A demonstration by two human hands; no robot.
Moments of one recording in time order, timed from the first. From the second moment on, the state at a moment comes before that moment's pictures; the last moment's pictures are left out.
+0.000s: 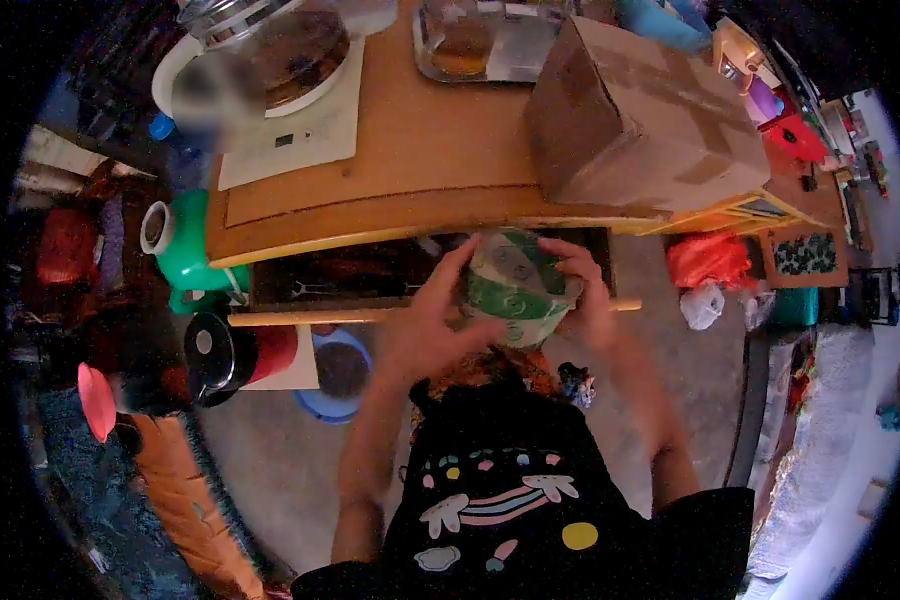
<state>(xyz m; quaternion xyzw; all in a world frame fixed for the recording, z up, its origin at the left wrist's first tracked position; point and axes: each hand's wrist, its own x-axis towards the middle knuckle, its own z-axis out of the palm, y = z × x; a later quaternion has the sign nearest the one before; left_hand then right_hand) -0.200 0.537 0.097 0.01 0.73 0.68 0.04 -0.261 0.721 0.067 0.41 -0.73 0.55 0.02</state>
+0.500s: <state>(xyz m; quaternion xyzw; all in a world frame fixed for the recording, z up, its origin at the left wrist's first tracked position) -0.145 0.540 0.144 0.06 0.89 0.32 -0.32 -0.248 0.636 0.062 0.37 -0.46 0.80 -0.09</state>
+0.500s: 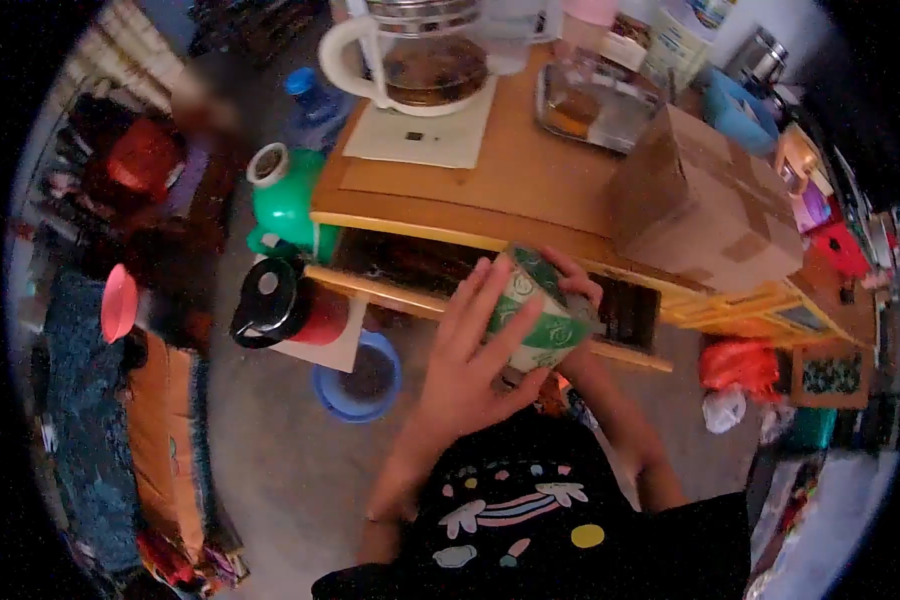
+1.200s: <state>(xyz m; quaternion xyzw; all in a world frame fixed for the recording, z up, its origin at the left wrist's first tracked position) -0.082 0.511 0.134 0.19 0.71 0.56 -0.39 -0.244 0.626 0.181 0.76 -0.38 0.44 -0.28</state>
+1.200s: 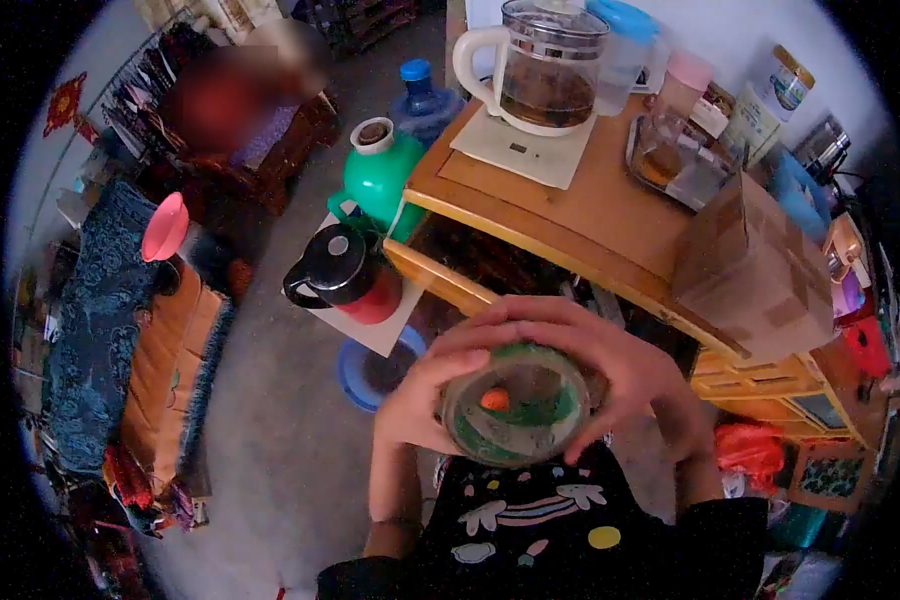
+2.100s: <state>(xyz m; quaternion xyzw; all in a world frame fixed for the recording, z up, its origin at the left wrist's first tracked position) -0.097 0.531 0.090 0.05 0.32 0.80 -0.50 -0.198 0.609 0.196 0.79 -0.41 0.46 0.05</state>
